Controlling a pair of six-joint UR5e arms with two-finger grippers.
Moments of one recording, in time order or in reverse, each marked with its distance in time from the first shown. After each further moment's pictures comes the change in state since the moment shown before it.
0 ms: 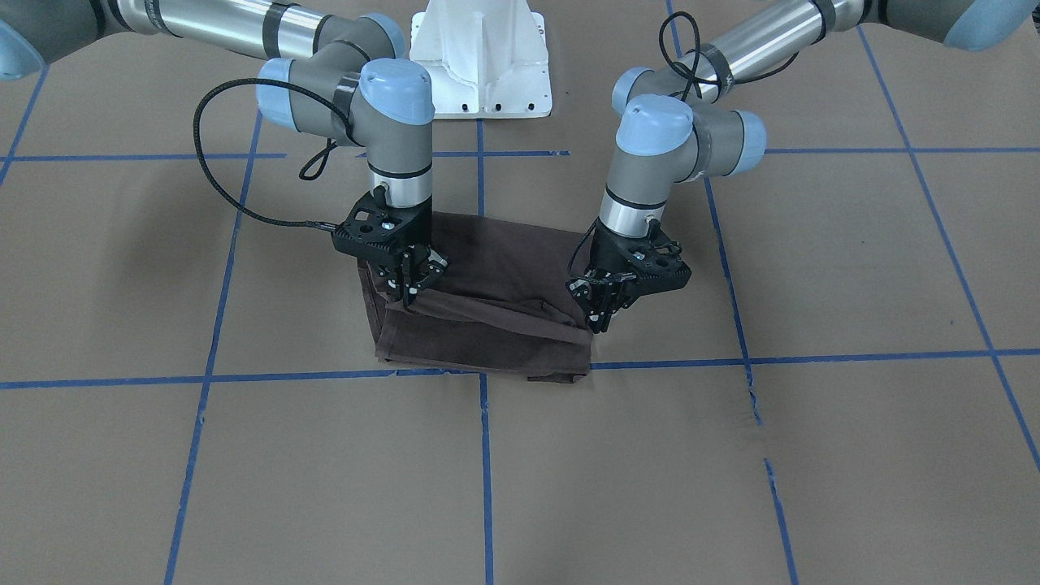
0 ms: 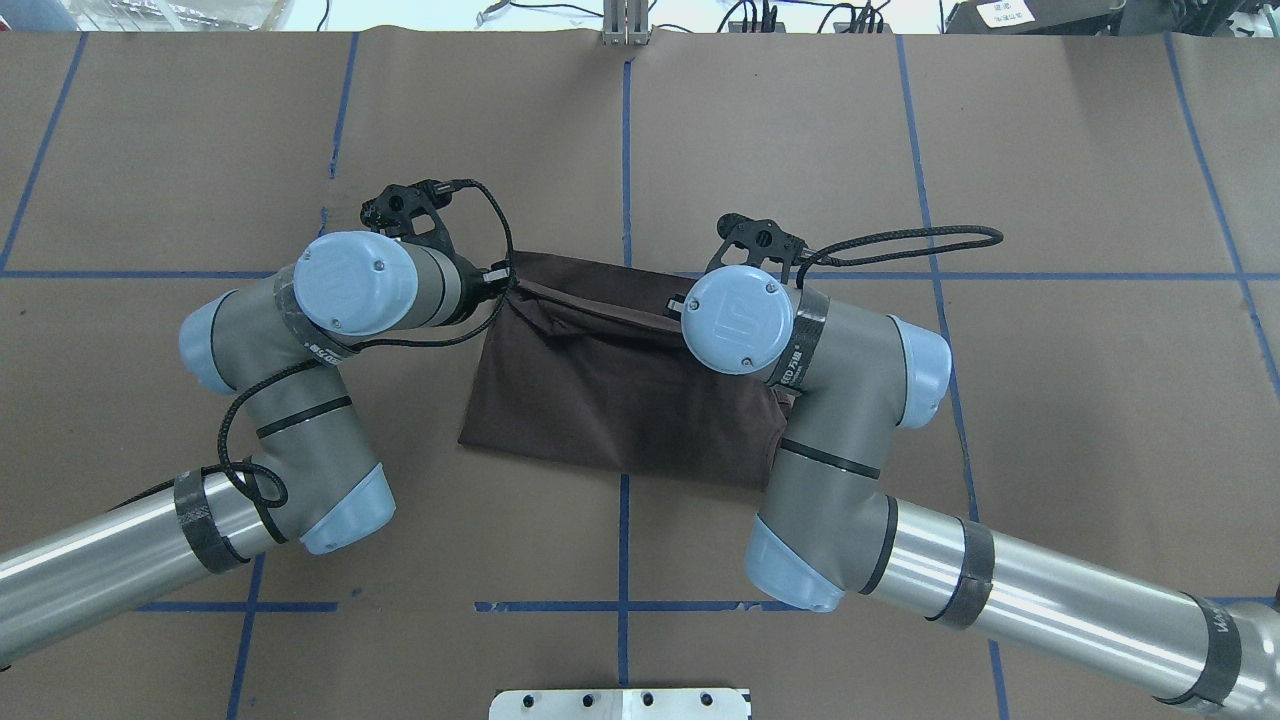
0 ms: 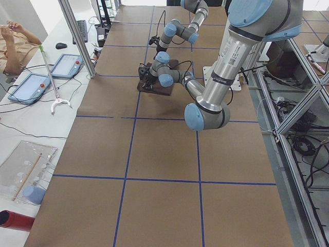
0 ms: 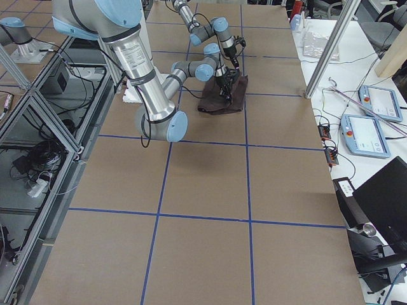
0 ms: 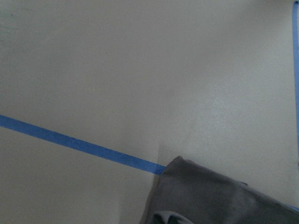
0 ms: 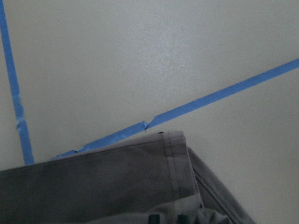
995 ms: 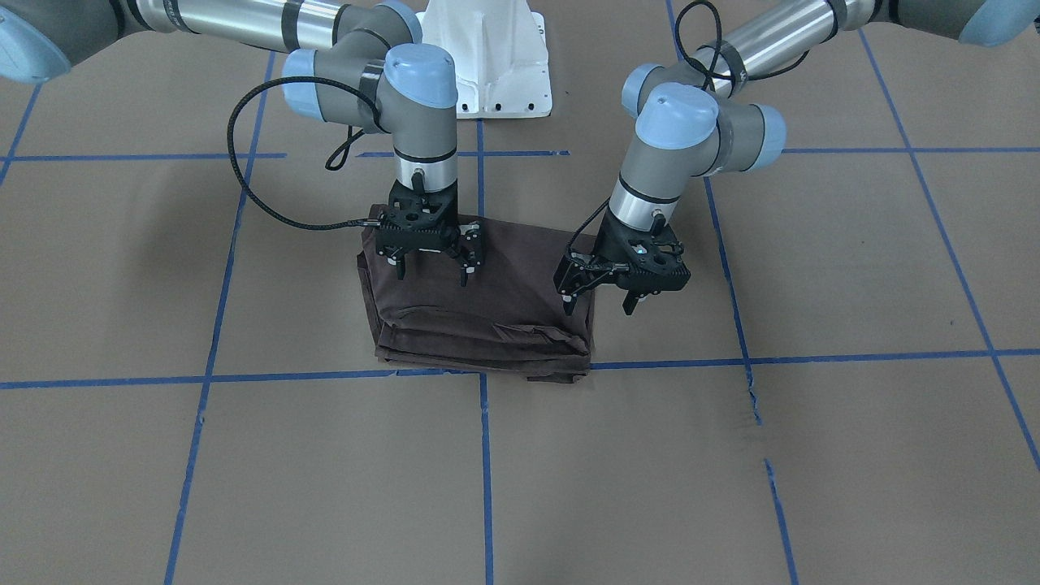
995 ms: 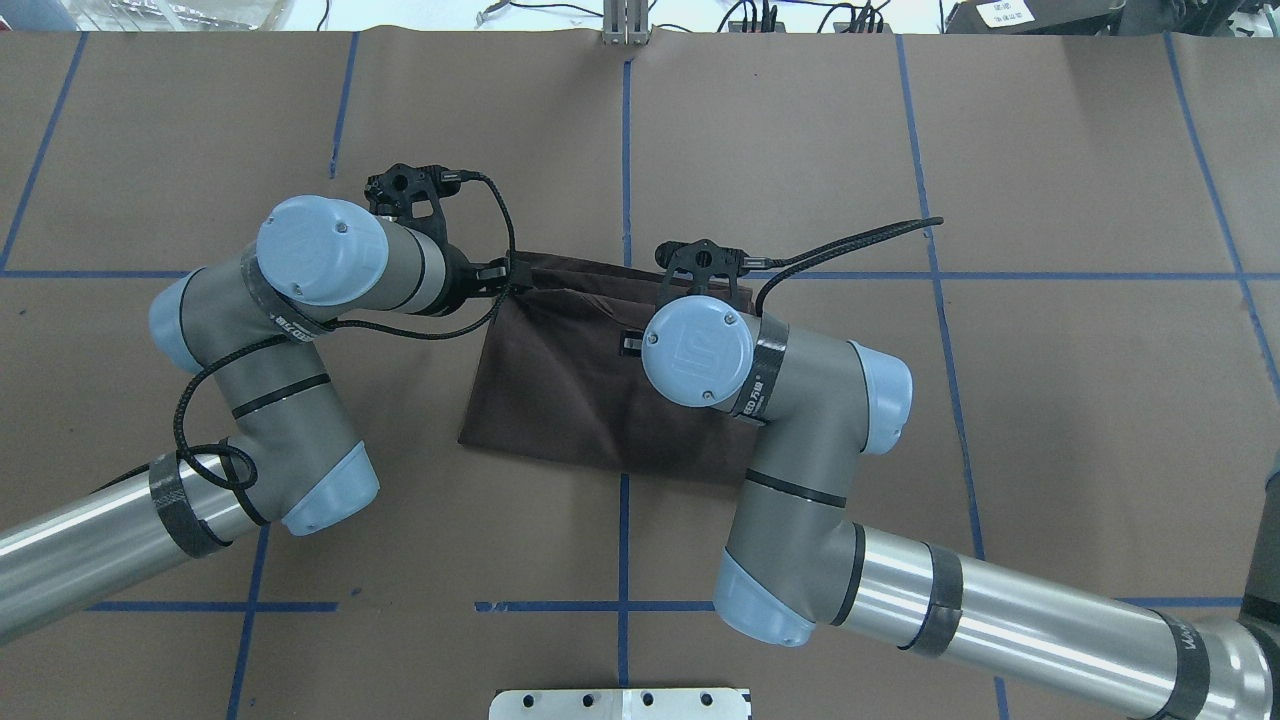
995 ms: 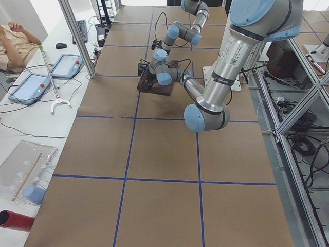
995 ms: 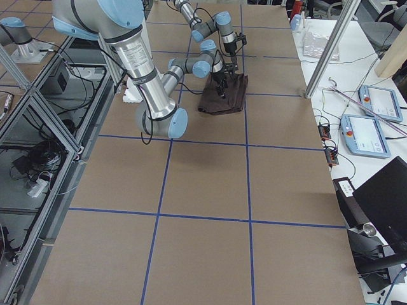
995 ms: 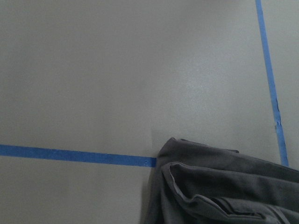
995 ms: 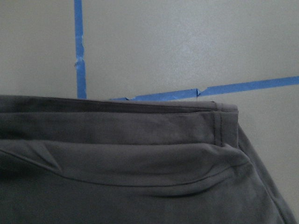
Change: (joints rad) left arm -0.037 0.014 -0.045 -0.003 -0.128 0.176; right arm -0.055 0.040 -0.020 0.003 -0.017 -0.218
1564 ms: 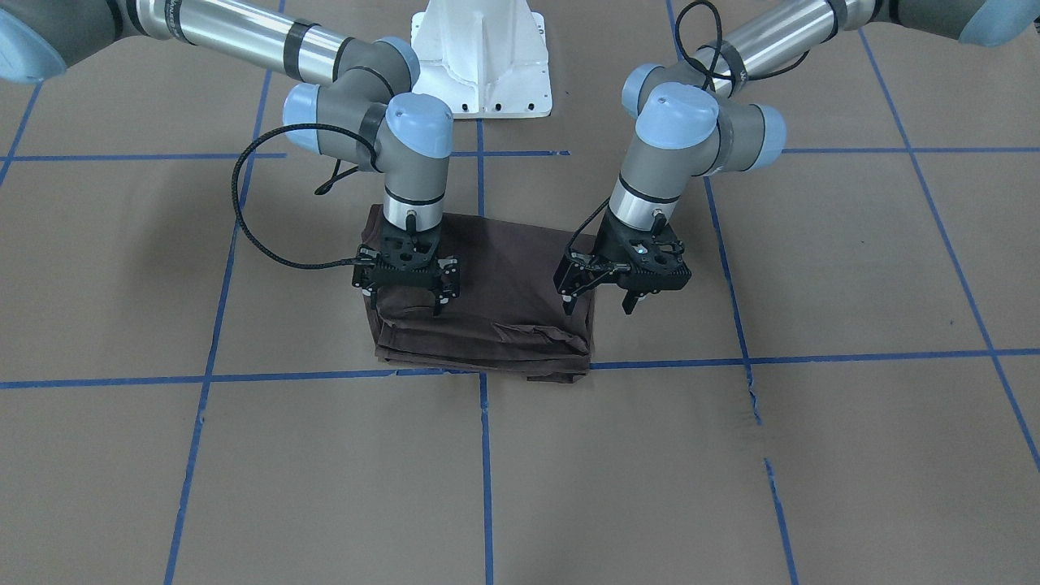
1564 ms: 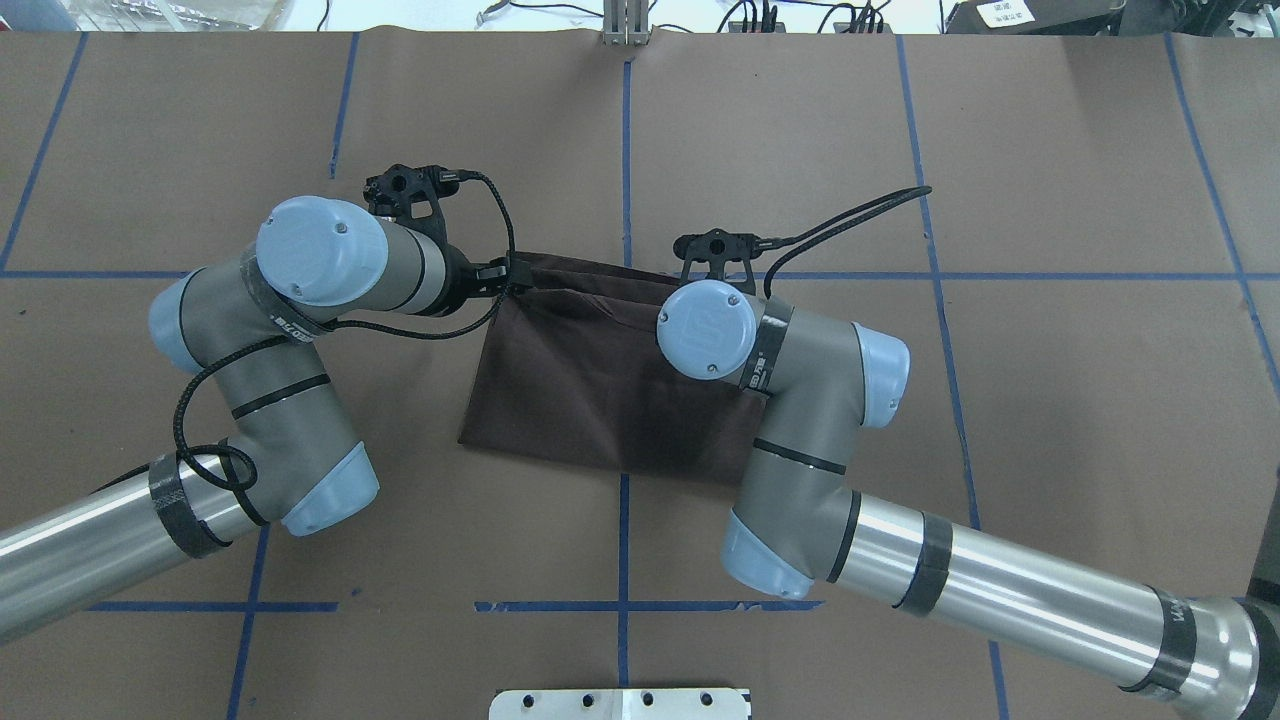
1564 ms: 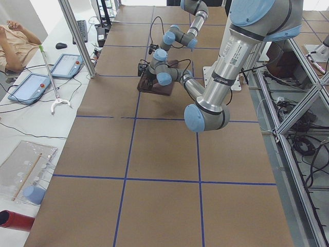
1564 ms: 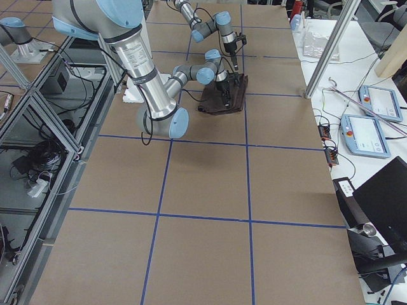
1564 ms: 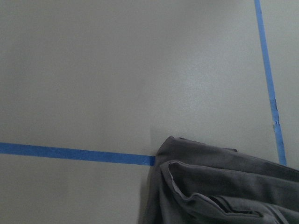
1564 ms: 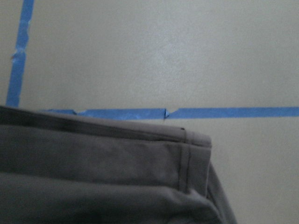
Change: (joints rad) left arm 0.000 0.000 0.000 -0.001 0.000 -0.018; right arm 0.058 0.004 -0.110 -0.009 -0.014 -0.135
